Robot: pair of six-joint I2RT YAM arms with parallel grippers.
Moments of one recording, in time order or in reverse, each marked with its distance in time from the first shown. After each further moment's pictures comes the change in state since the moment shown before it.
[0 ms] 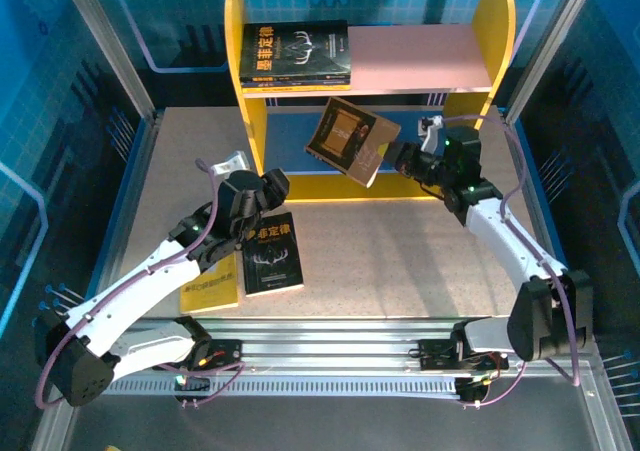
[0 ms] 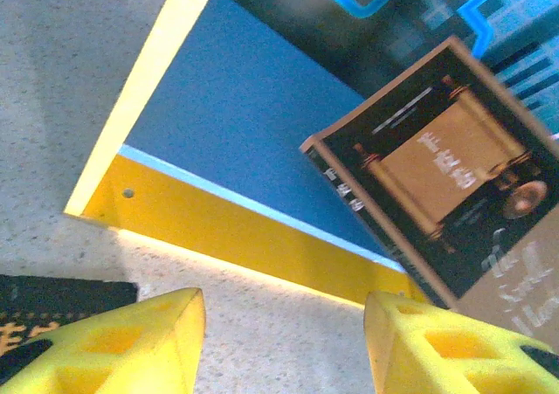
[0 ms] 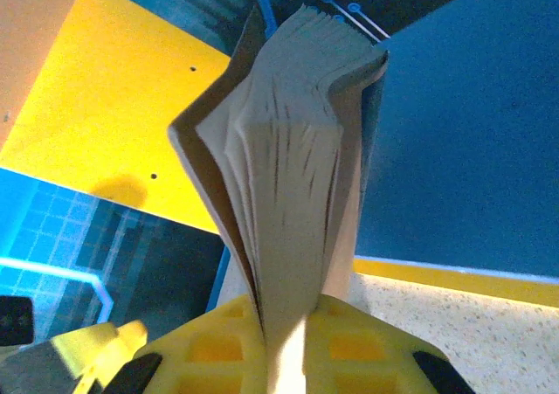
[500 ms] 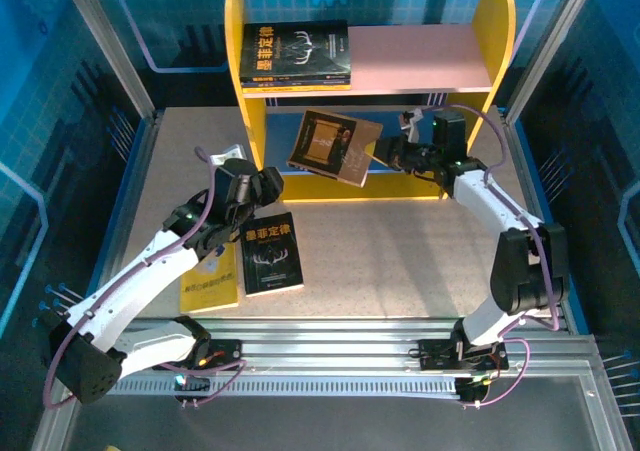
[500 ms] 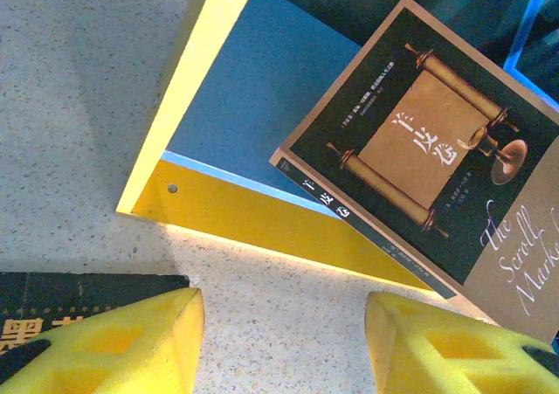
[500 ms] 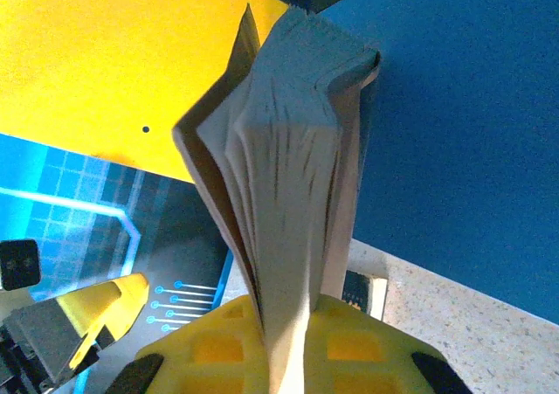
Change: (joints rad) left arm 0.078 0.032 0.084 -0.139 0.081 0.092; right arm -0.022 0.262 0.172 -0.058 -0.247 -0.073
